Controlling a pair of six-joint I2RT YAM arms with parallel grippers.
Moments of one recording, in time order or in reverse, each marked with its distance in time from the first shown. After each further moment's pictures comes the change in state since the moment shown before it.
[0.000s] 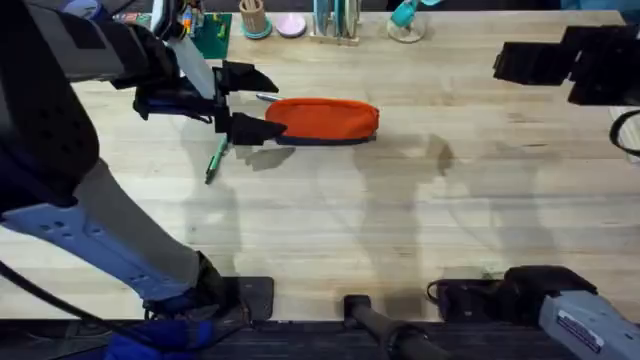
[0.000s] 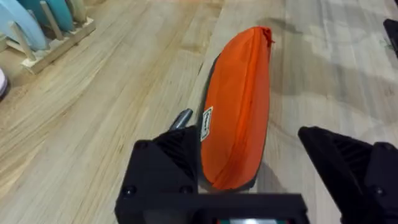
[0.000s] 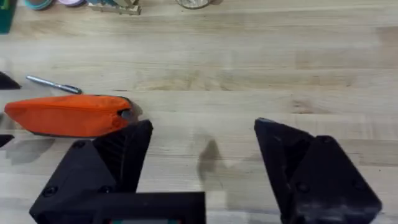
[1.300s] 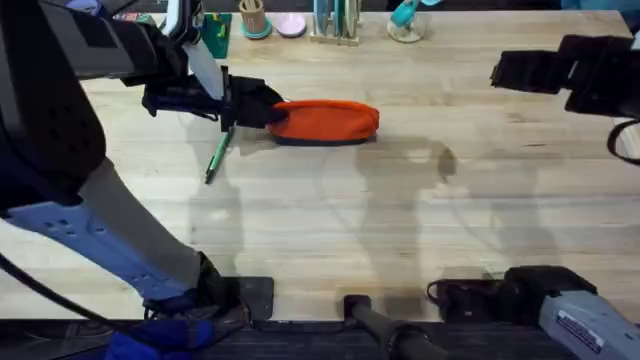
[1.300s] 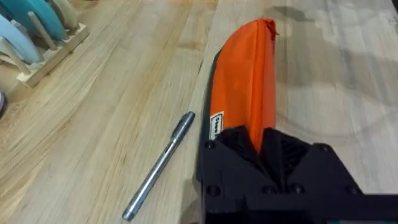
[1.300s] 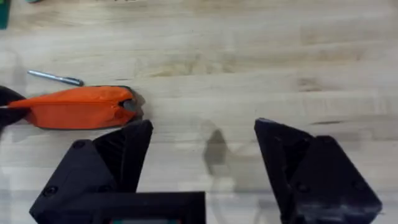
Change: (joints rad) left arm -0.040 0.007 0.005 0.047 -0.033 0.018; right arm 0.000 0.000 0.000 -0.066 -0.001 0.064
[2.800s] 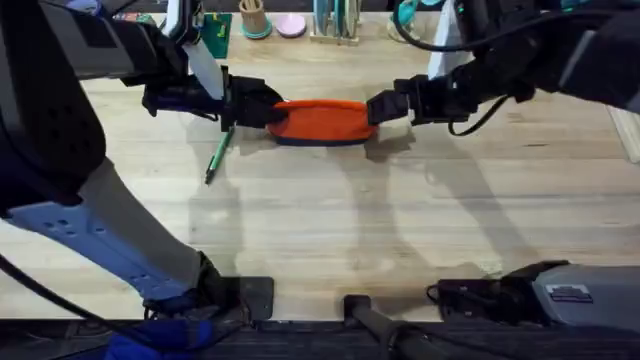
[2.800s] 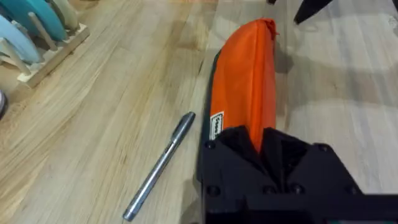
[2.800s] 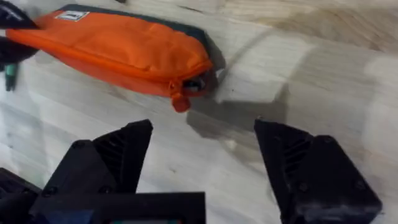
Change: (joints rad) left arm 0.000 0.000 0.000 0.004 0.000 0.000; right arm 0.297 0.613 0.001 0.211 -0.211 0.065
